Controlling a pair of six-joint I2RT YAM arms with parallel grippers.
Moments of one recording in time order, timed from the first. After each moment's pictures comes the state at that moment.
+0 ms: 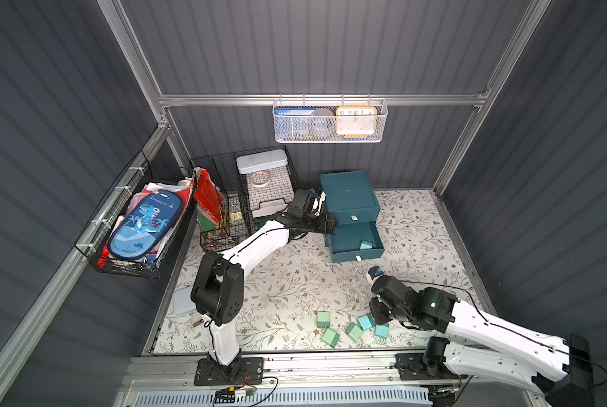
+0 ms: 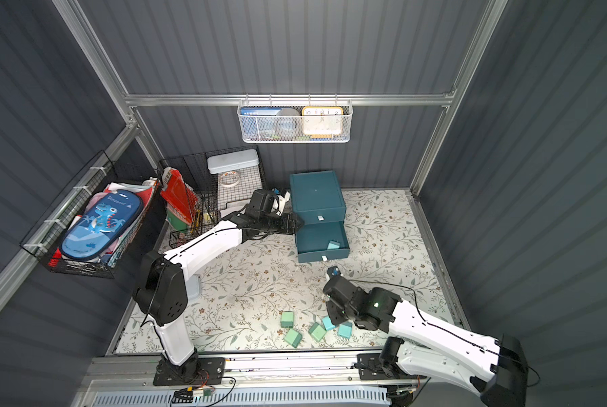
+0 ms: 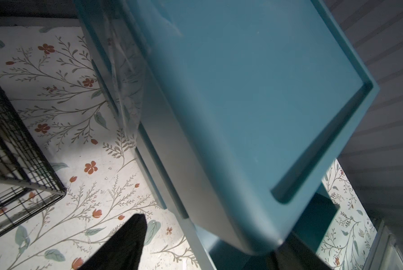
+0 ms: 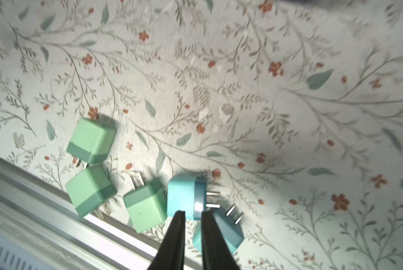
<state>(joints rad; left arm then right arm) -0.60 1.85 1.52 -0.36 0.26 -0.31 0.98 0.94 0.69 -0.86 0.16 0.63</state>
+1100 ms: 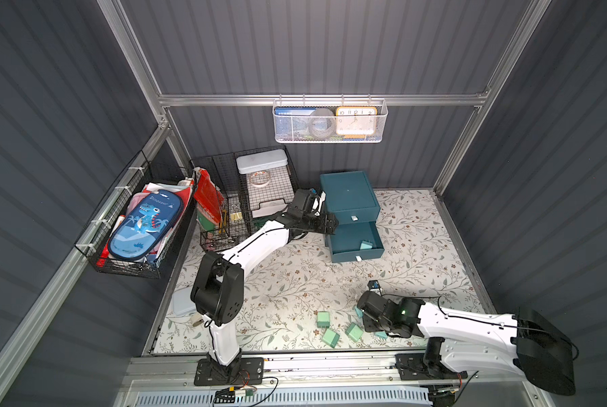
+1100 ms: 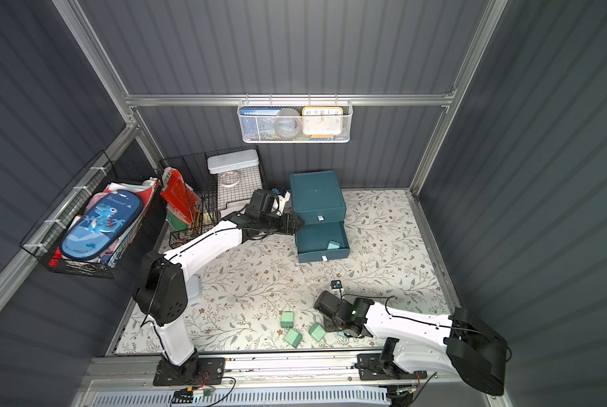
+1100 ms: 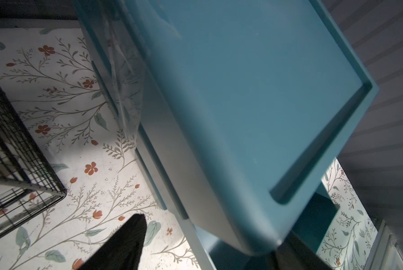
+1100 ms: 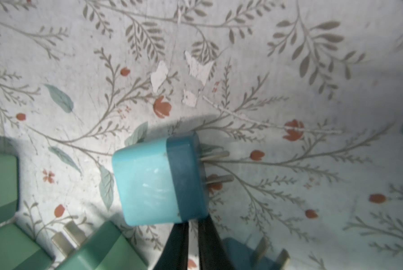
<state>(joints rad) -0.60 1.85 1.52 -0.36 0.26 -0.31 0.98 1.16 0.48 -0.54 0.21 0.88</state>
